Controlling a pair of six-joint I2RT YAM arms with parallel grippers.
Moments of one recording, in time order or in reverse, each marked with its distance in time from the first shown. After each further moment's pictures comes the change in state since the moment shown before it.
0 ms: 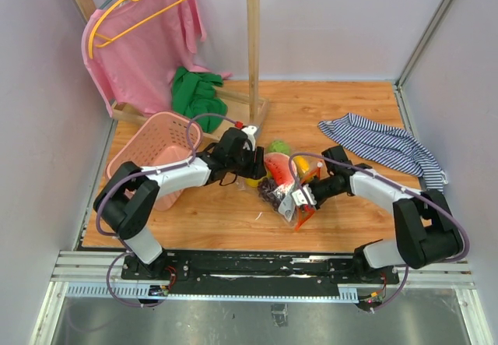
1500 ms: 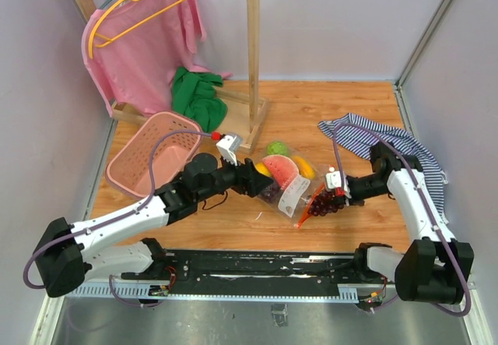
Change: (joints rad) left arm -0.193 -0.575 -0.282 0.155 -0.097 -0.158; right arm -0.374 -0.270 0.208 -0.779 -0.035 -0.043
